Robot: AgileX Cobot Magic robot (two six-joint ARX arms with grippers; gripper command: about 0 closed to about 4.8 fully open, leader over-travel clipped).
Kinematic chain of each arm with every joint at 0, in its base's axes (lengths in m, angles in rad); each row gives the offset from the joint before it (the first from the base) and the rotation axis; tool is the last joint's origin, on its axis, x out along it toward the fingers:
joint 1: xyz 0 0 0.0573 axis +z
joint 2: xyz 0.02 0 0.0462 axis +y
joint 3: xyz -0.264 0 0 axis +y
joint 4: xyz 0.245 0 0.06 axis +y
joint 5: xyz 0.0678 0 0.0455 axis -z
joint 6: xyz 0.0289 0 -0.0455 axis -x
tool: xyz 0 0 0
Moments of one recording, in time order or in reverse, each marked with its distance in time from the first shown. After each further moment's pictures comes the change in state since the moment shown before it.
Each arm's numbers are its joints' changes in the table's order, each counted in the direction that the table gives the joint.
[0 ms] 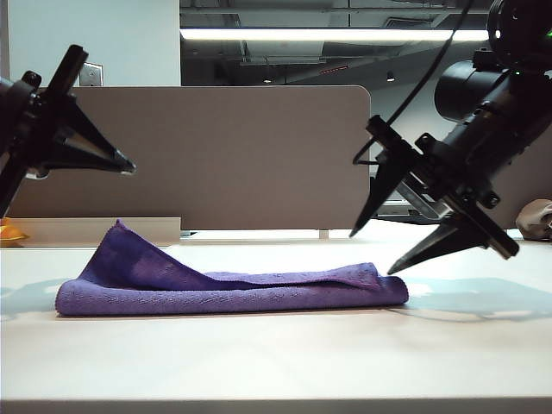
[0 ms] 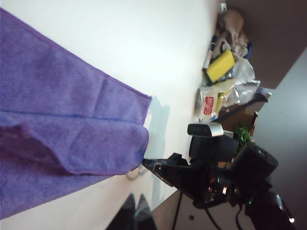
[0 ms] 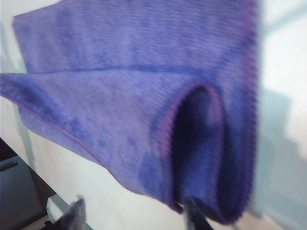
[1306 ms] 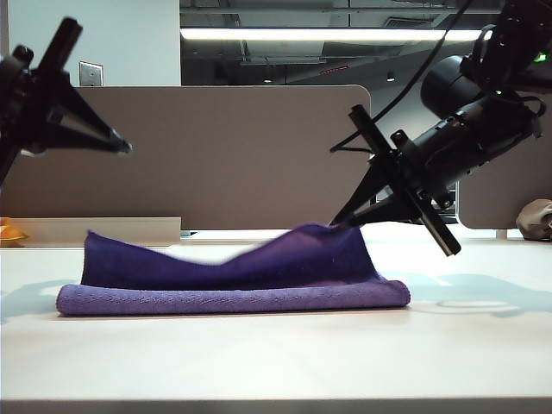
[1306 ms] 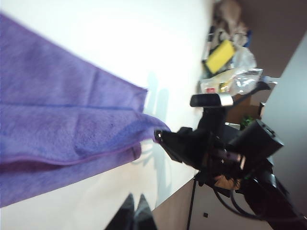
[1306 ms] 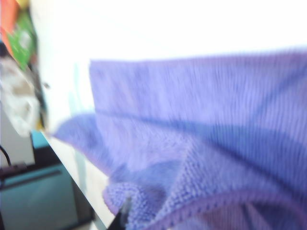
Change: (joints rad) left arm -0.007 -0.076 0.000 0.065 -0.008 -0.068; right arm 0.010 0.066 -0.001 -0.332 -0.103 -0.177
